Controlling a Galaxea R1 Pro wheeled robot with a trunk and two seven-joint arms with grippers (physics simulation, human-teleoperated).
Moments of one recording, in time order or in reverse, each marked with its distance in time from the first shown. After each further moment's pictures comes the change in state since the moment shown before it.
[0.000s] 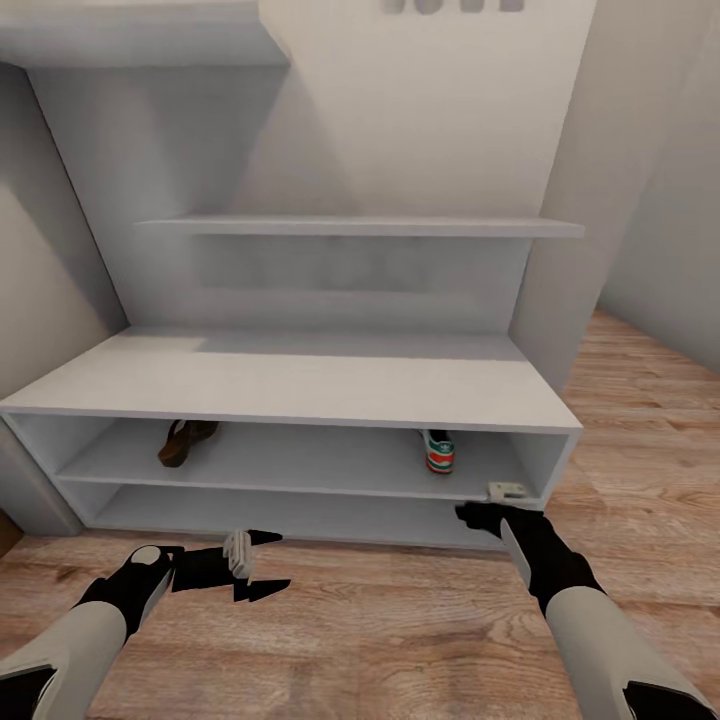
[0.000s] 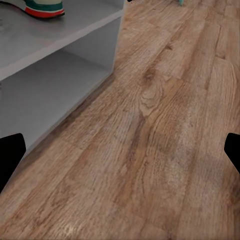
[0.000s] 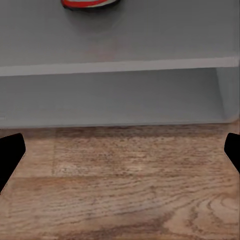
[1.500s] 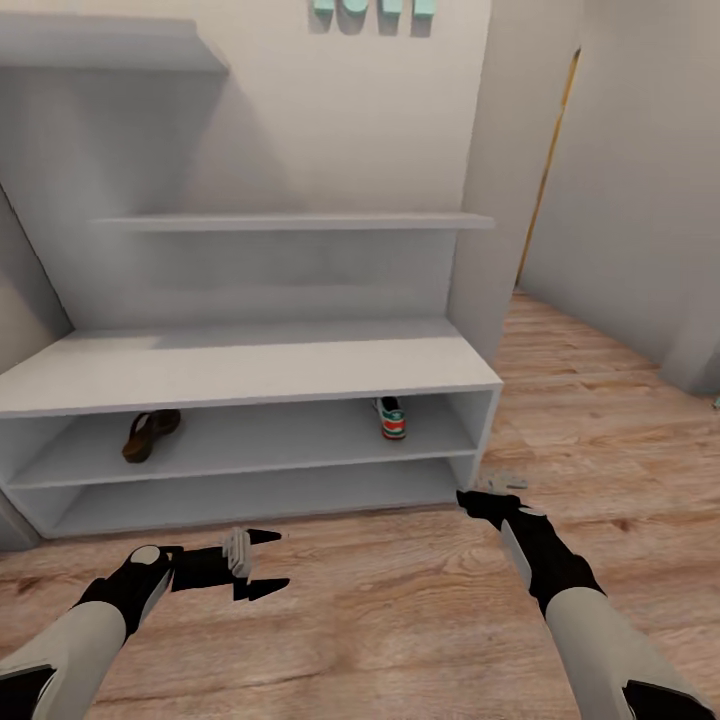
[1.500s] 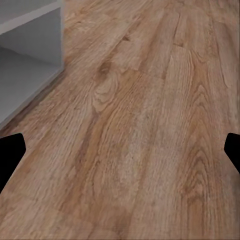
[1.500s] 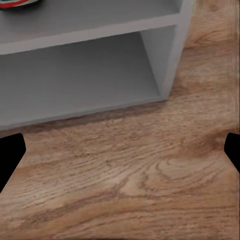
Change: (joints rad) left arm 0.000 0.001 0.003 0.000 0.001 0.000 0.003; right arm 0.000 0.003 -0.022 0.010 -0.003 -0.172 0.000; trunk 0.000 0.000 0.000
